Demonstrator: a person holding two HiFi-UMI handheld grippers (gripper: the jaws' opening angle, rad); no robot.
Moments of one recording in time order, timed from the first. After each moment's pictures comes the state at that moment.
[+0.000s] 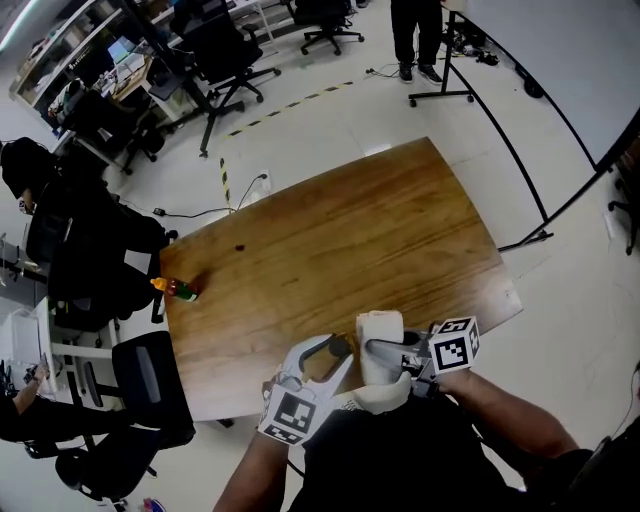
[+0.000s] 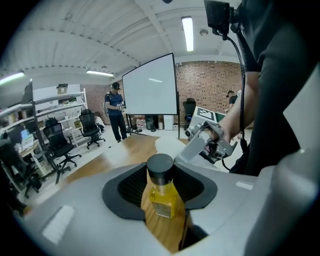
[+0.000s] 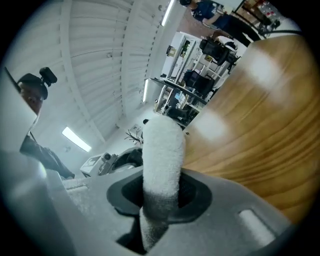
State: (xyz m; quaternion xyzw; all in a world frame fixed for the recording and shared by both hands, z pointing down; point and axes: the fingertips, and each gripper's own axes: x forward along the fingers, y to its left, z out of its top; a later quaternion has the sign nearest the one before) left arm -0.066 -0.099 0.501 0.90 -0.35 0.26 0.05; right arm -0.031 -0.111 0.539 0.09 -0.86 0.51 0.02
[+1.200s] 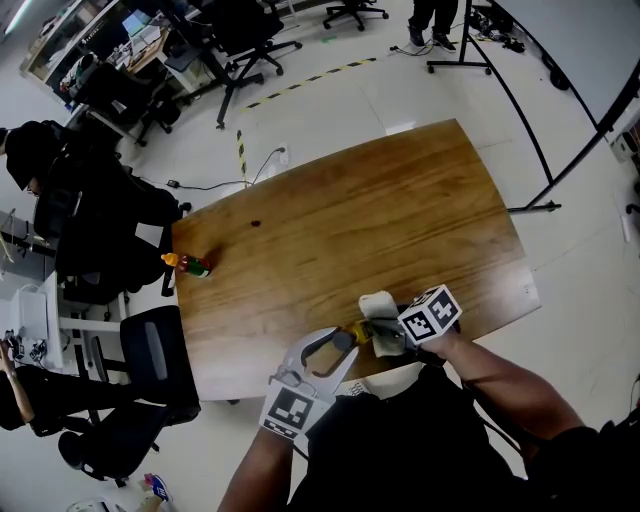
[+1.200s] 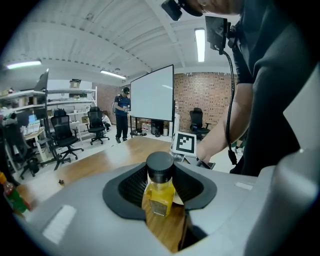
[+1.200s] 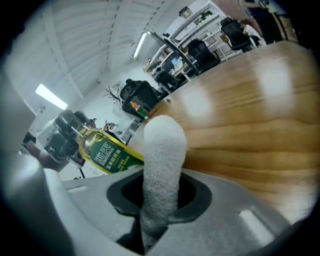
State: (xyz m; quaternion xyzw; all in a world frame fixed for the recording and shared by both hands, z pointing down) left arm -0.093 -0.098 0.503 0.90 -0.38 0.20 0.09; right arm -0.074 -0.131 0.660 0.09 -0.85 0.44 0.28
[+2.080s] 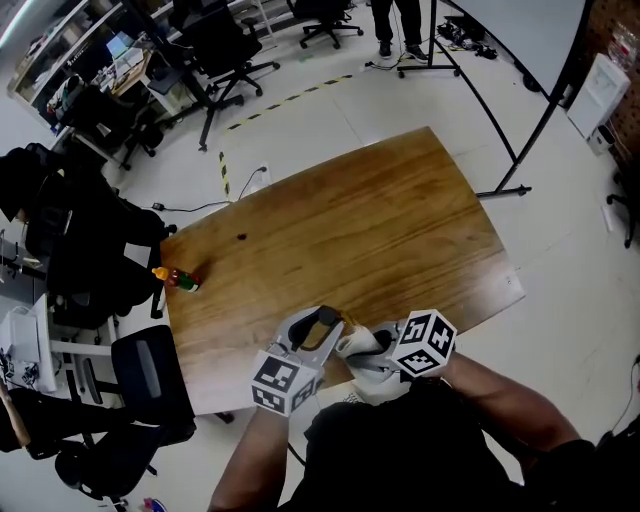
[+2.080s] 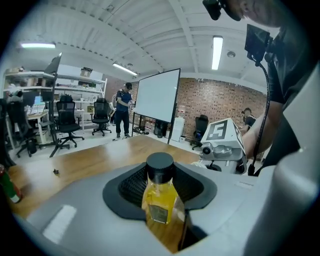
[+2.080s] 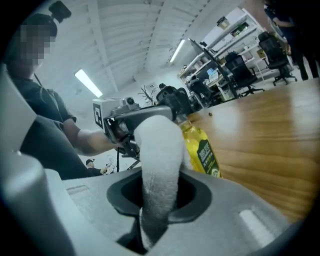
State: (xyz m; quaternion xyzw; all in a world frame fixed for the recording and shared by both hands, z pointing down) left arm -0.097 -0.135 0.507 0.89 -0.40 0.17 0.17; right arm -0.093 -0.060 0.567 -0.03 -0.92 0.33 0.21
